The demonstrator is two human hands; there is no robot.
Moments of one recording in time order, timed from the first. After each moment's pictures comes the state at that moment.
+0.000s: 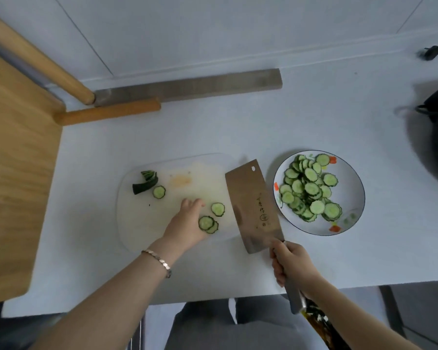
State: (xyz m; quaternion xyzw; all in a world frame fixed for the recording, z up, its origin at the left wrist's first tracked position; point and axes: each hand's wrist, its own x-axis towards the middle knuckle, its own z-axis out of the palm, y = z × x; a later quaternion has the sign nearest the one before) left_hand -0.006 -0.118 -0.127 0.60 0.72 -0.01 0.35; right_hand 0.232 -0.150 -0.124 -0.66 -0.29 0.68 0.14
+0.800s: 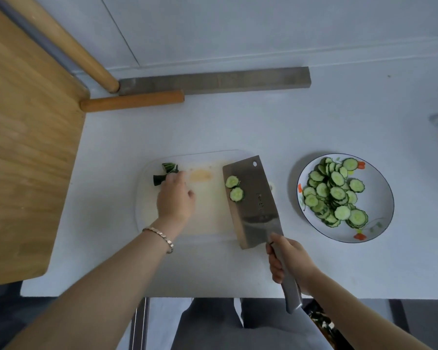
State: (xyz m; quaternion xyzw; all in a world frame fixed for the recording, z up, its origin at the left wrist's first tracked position) left_hand -0.056 -0.098 -0.124 0.51 0.83 0.10 0.17; right_hand 0.191 -0.142 -0.123 -0.61 -0.25 0.74 0.10
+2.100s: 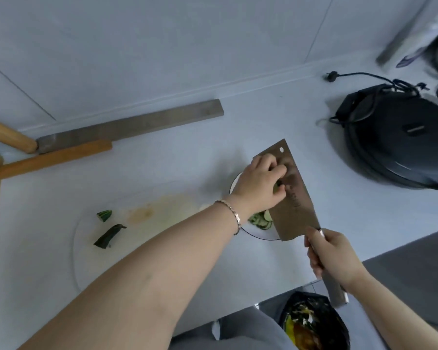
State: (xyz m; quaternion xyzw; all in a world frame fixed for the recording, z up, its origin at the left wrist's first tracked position) left_hand 0.180 -0.012 -0.067 0.86 0.44 0.21 0.17; right_hand 0.325 -0.141 -0.044 -0.75 -0.33 0.52 0.23
